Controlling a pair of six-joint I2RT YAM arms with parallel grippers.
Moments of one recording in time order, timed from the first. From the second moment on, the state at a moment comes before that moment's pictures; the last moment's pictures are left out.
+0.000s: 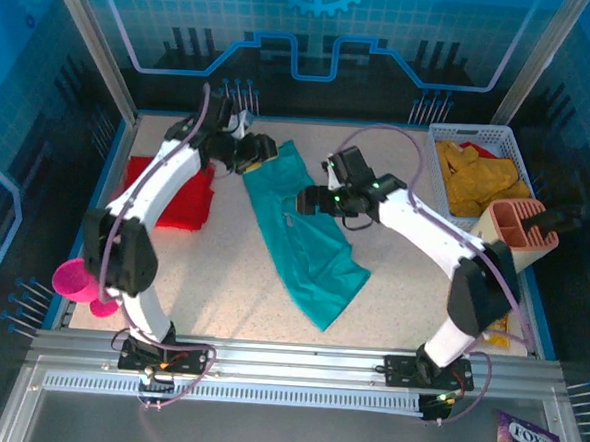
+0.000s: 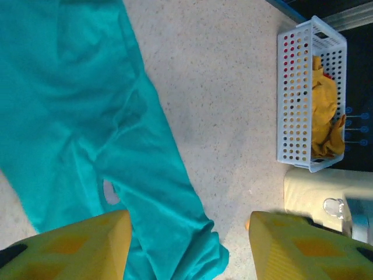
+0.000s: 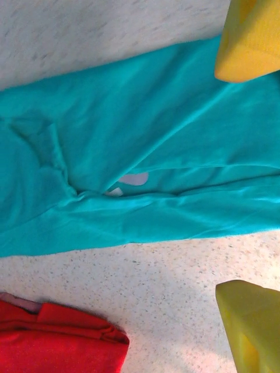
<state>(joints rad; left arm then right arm) -0.21 1.69 1.52 -0.70 0.49 -0.64 0.59 1.71 1.40 -0.63 -0.16 0.45</state>
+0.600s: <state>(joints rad) -0.20 1.11 0.80 -0.53 0.45 -0.80 0.60 2.44 2.14 -0.73 -0.28 0.32</state>
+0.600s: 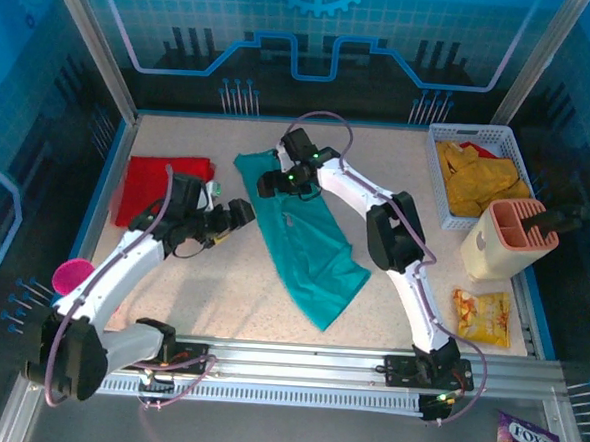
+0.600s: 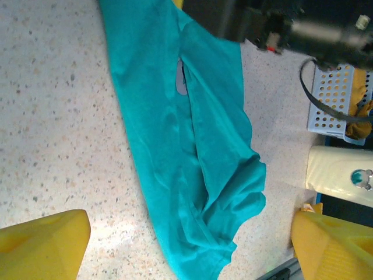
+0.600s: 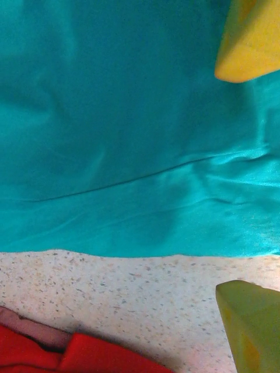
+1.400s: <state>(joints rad) -0.32 1.05 0.71 -0.55 0.45 -0.88 0.38 2.57 2.31 -0.78 -0.15 0.66</state>
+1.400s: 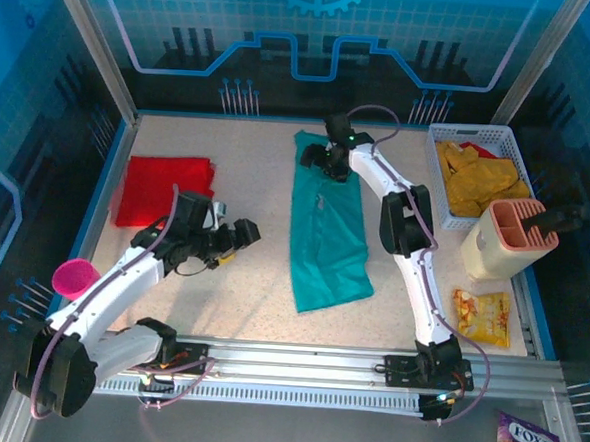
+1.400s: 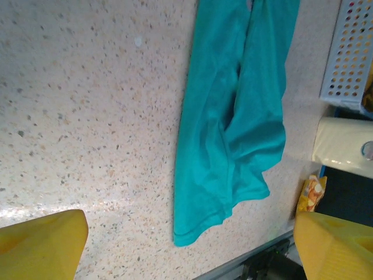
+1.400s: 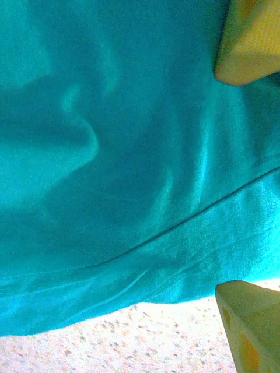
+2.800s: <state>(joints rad) -0.81 1.59 0.68 -0.11 0.36 -1.15 0.40 1.34 0.65 -0.67 -0.30 0.56</state>
